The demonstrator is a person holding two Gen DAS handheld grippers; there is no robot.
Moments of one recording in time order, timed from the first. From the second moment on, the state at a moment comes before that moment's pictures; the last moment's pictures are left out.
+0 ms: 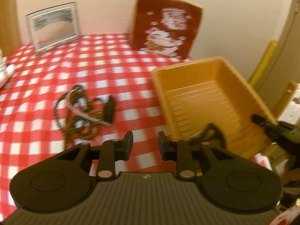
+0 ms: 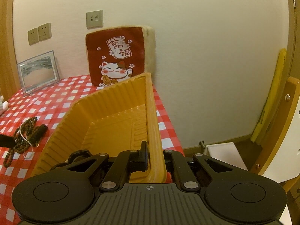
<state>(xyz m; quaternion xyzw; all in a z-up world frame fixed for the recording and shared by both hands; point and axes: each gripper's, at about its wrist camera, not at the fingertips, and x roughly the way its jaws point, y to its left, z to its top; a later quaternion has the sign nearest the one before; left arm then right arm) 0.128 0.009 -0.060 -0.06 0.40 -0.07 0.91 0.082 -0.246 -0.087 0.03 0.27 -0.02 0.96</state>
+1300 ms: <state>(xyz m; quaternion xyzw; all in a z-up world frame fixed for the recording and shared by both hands) 0.190 0.018 -0.113 0.05 0.39 -0.08 0.92 0.080 -0.245 -0.096 0.02 0.27 -0.08 0.96</state>
